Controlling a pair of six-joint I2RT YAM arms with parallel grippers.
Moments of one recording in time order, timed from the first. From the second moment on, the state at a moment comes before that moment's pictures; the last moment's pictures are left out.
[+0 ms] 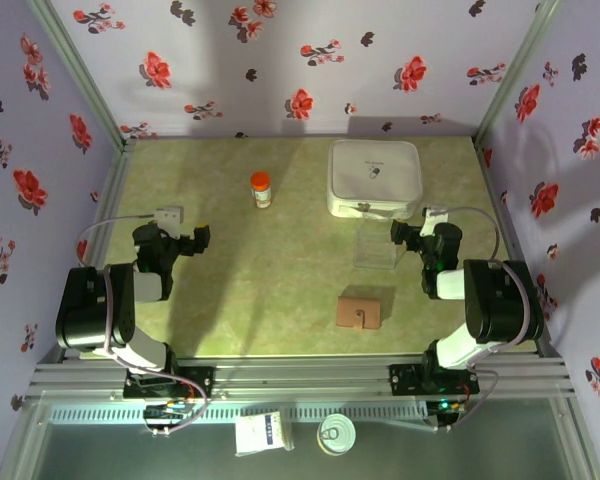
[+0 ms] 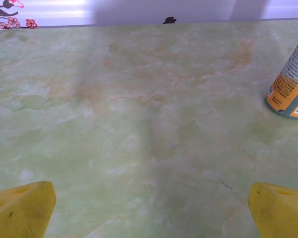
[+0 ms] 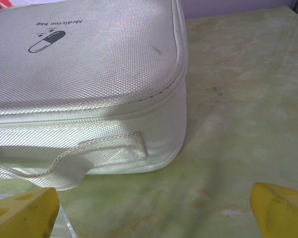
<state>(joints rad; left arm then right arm) 0.05 1.54 0.37 0.81 0.22 0.05 -0.02 1.56 0.36 0.82 -0.10 0.08</state>
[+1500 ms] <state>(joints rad) -0.10 1.12 1.06 -0.58 -0.12 -0.26 0.04 1.22 0.69 -0.32 -0.20 0.32</state>
